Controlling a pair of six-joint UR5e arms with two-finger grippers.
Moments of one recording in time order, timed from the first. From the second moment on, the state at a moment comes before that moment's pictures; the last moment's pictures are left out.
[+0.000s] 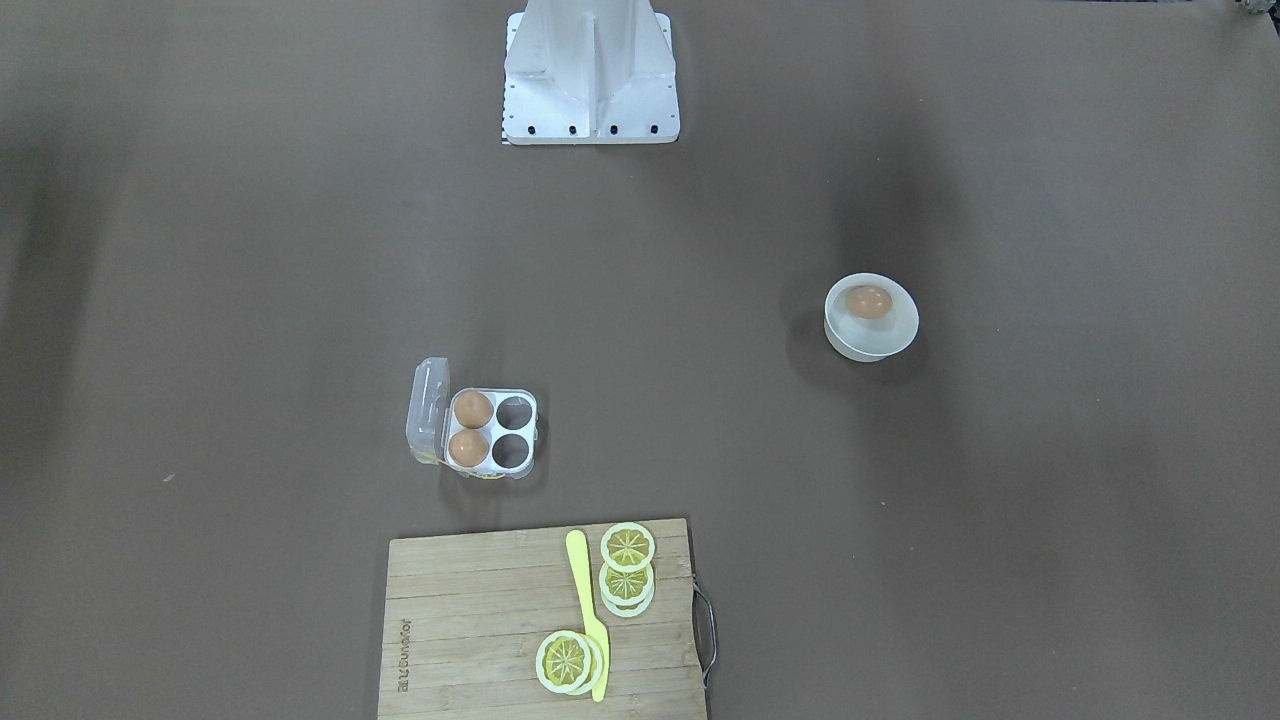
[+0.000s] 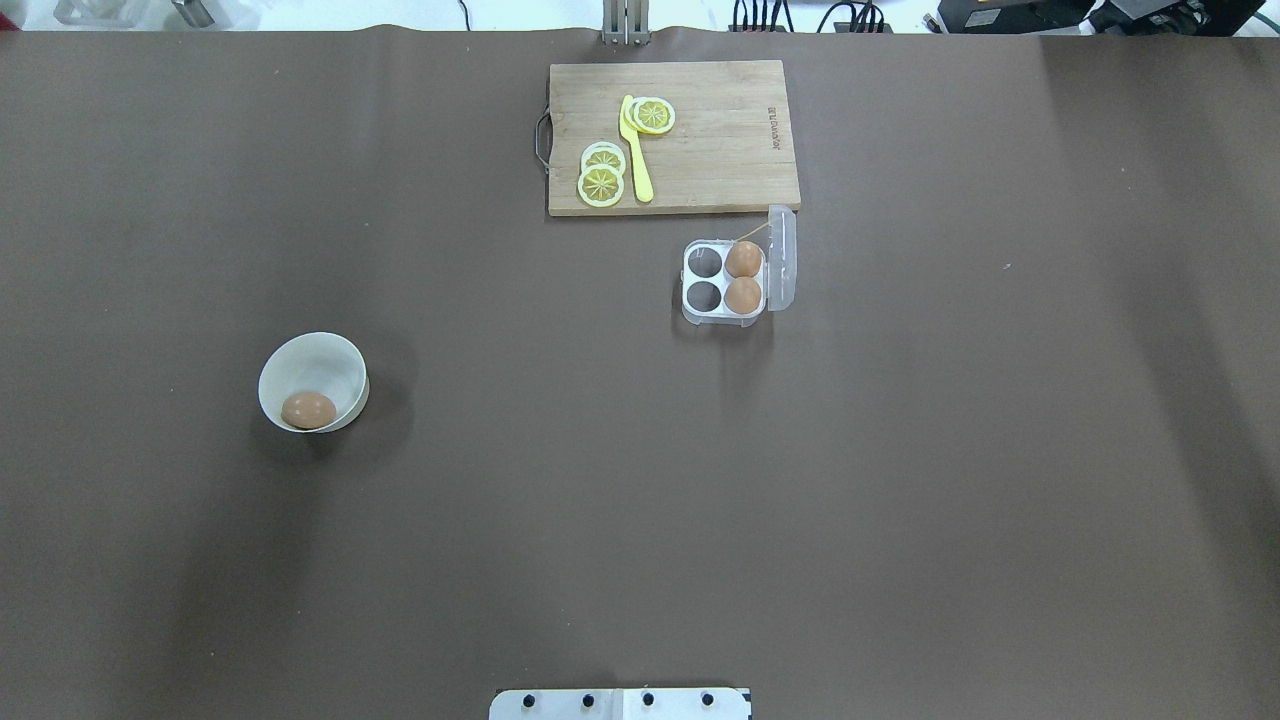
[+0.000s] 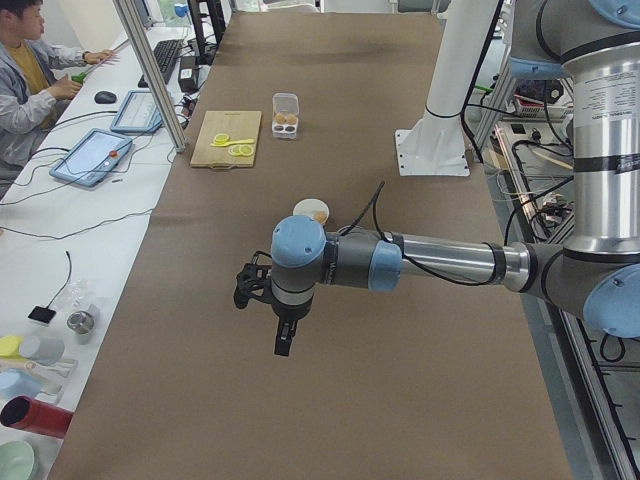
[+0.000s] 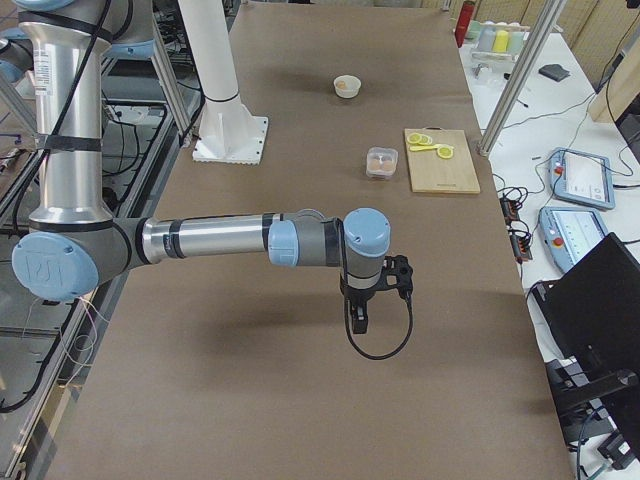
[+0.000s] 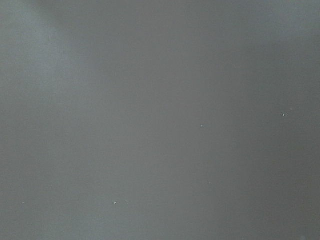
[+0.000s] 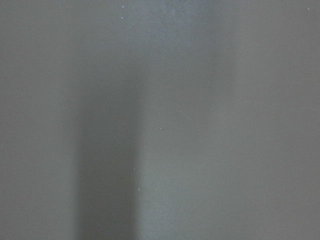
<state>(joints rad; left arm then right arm) -1.64 -1.44 -1.80 -1.59 -2.30 0.09 1.56 -1.63 1.74 -1.64 2.34 -0.06</state>
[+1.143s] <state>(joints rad) -1.64 -1.41 -1.79 -1.60 -2.32 0.10 1.56 -1.64 1.75 -1.64 2.35 -0.06</state>
